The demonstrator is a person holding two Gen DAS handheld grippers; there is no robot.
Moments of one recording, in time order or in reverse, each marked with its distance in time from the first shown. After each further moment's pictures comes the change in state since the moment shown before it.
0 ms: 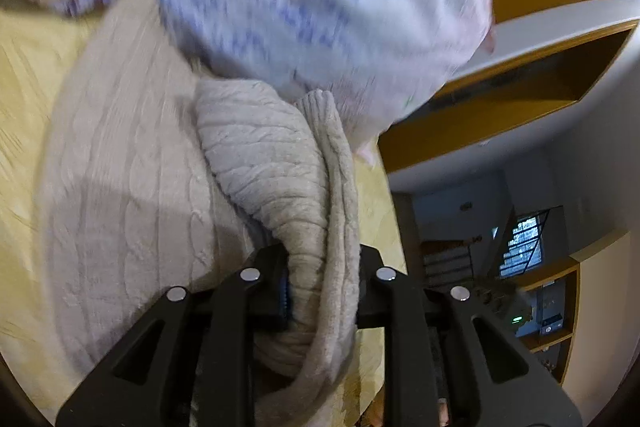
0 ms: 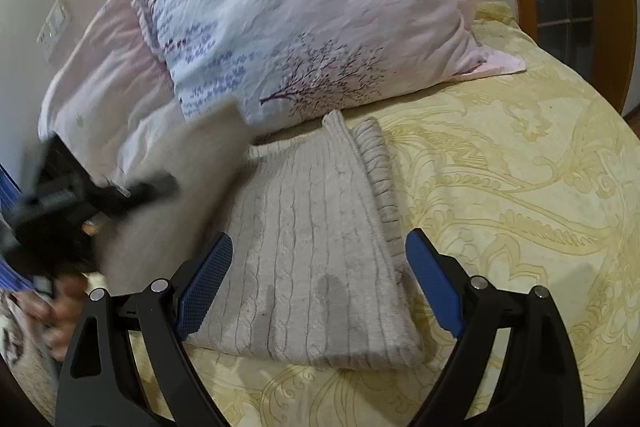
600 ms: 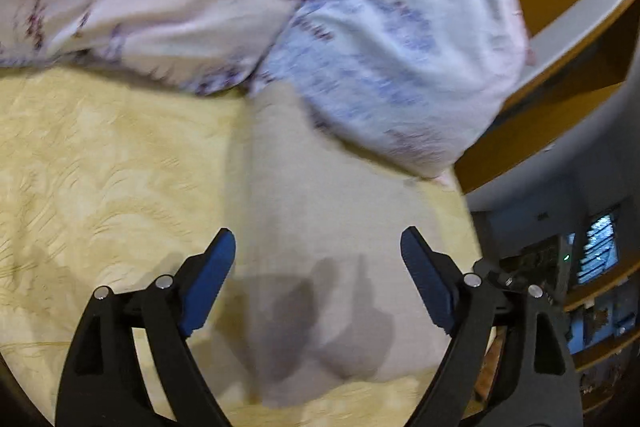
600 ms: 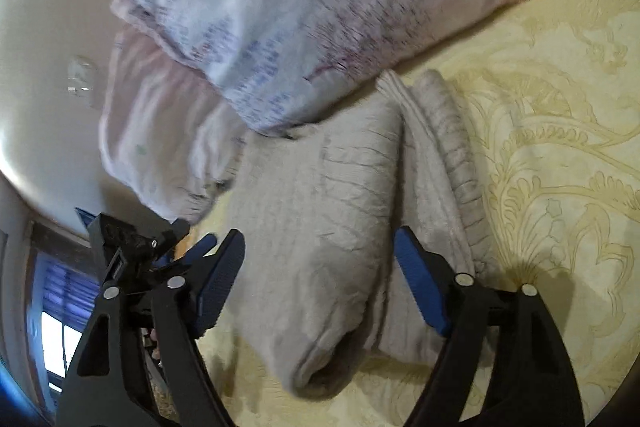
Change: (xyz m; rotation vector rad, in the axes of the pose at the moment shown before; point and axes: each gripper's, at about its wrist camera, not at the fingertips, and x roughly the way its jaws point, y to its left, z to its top) left arm -0.077 0.027 0.004 0.095 -0.143 0.316; right arm 0.033 -0.013 0.021 0.229 0.237 0.324
